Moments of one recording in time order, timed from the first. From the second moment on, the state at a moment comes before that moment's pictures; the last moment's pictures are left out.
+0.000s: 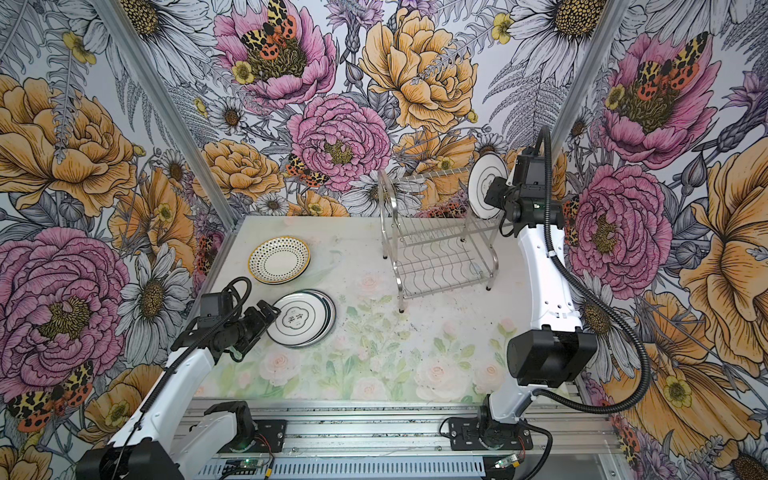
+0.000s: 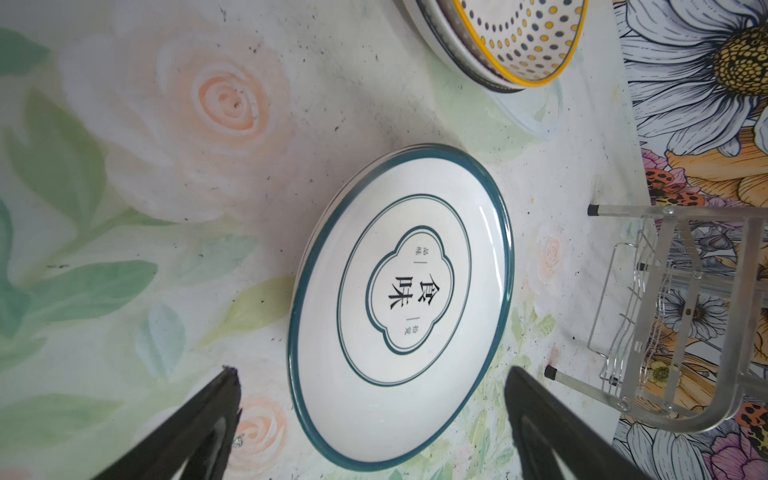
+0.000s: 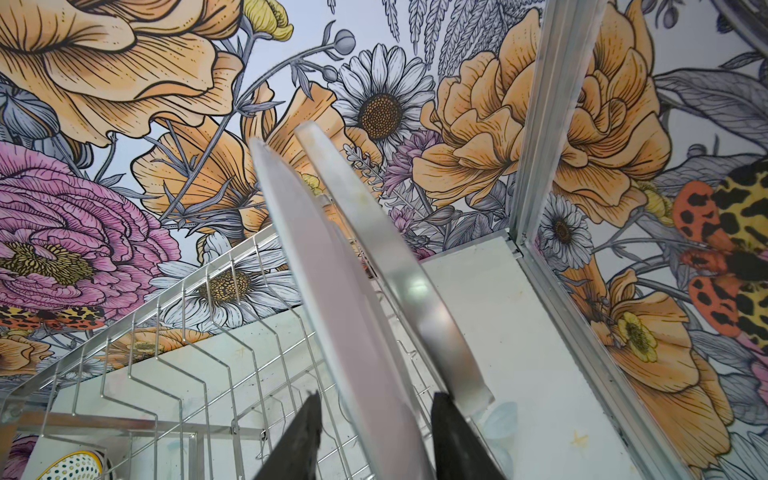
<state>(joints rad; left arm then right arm) 0.10 0.94 0.58 -0.58 0.26 -0.75 -0.09 1.68 1.96 -0.78 -0.04 0.30</state>
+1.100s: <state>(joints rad) 0.11 0.93 0.59 -0.61 0.25 -0.76 -0.09 1.67 1.93 -0.75 -0.02 0.14</state>
